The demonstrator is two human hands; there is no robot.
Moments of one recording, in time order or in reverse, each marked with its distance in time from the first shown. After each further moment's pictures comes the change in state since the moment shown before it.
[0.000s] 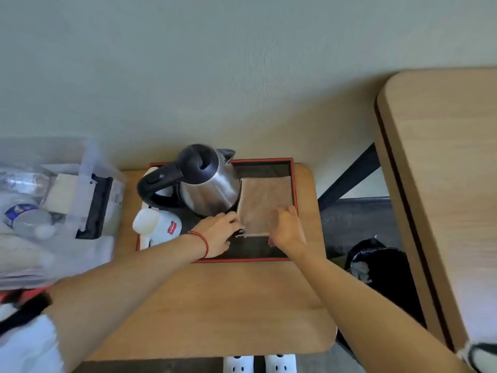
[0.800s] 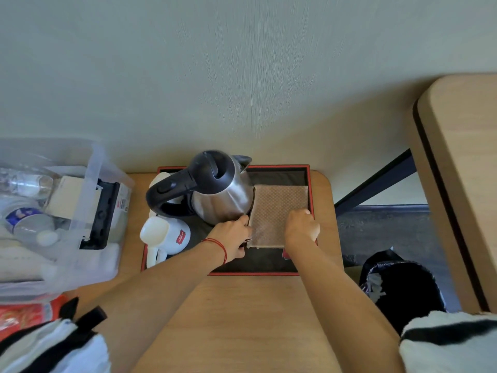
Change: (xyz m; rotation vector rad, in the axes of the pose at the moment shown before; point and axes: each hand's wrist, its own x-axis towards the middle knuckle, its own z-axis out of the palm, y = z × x) left_hand 0.024 -0.011 0.005 0.052 0.013 -0.109; right_hand 0.041 -0.023 0.010 -0.501 0.032 0.224
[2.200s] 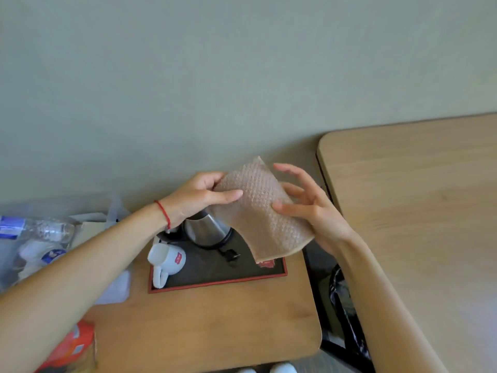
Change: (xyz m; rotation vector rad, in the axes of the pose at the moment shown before) left_hand -0.124 0.044 -0.210 -1.333 0.209 0.179; right_hand -0.156 0.126 -0.189 1.591 -0.279 -0.819
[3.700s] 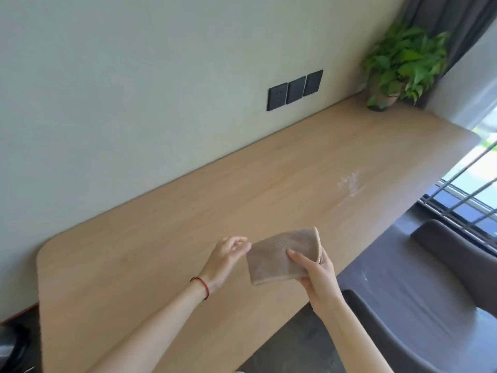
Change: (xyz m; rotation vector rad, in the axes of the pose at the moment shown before) left_hand 0.106 0.176 0.635 0.322 -0.180 0.037; right_hand -0.480 -0.142 -0.388 0.457 1.075 -0.065
